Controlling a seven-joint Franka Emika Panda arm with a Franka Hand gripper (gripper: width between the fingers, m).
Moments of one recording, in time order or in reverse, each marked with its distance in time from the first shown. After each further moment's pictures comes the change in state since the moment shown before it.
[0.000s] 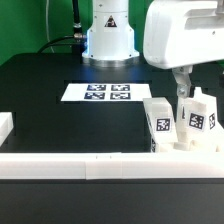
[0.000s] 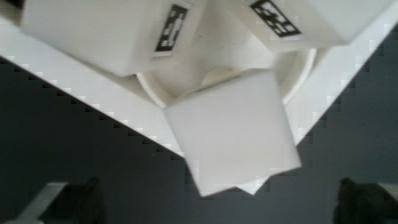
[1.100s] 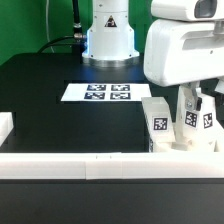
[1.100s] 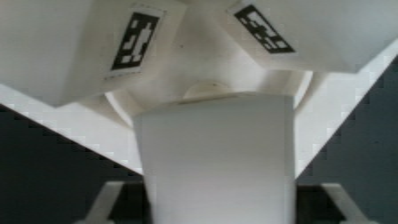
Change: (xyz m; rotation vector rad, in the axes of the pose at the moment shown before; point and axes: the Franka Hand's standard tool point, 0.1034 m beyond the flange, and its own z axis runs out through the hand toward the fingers) arm -0.007 0.000 0.019 -0.003 -0.011 0.036
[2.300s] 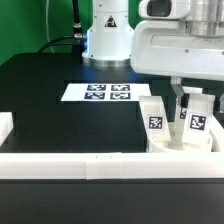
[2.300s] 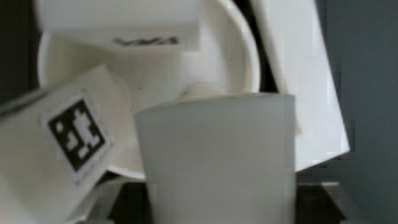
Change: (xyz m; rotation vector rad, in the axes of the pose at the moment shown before) arm 0.001 -0.001 0.002 0.022 0.000 1.081
